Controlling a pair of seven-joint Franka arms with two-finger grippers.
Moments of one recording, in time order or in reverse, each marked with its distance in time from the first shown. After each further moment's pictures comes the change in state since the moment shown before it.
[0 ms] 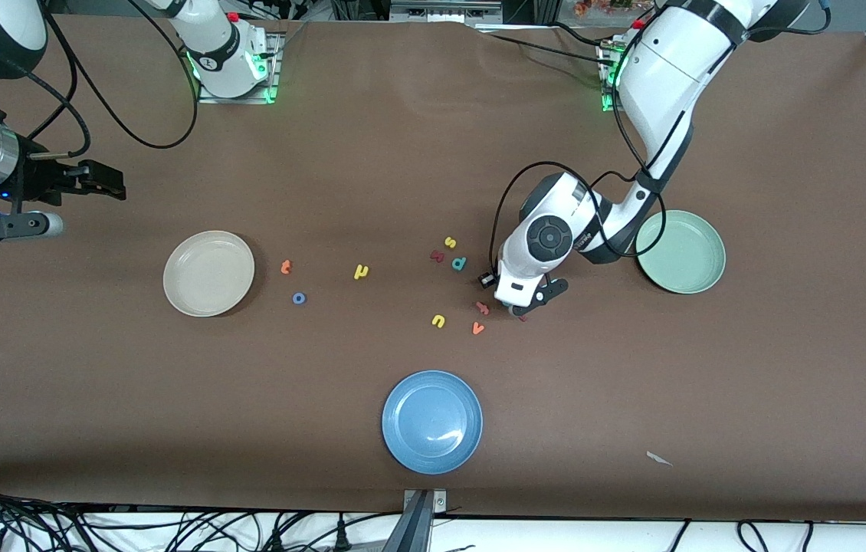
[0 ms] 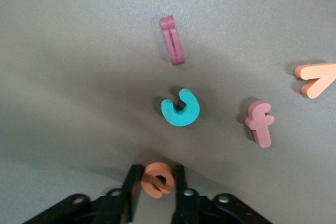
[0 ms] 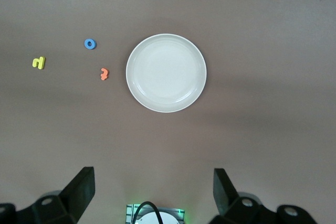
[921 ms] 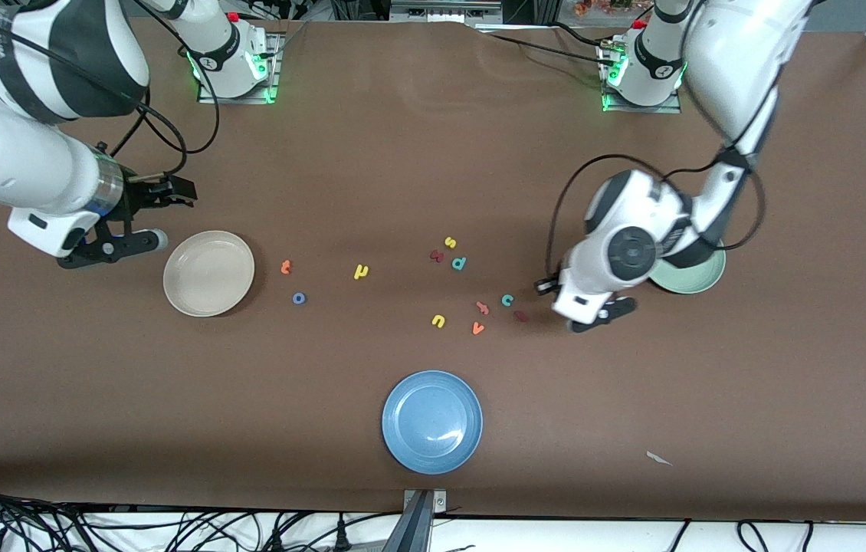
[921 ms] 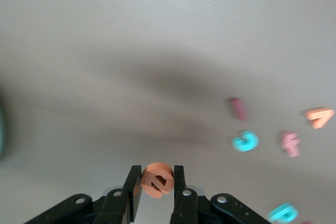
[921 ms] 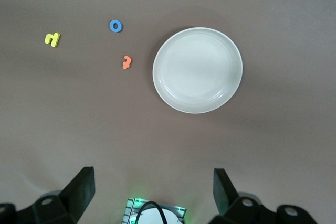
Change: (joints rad) left arm 0.195 -0.199 0.012 0.042 0.000 -0.361 0.348; right arm 0.131 0.094 0.007 -0.003 -0.004 0.013 -0.002
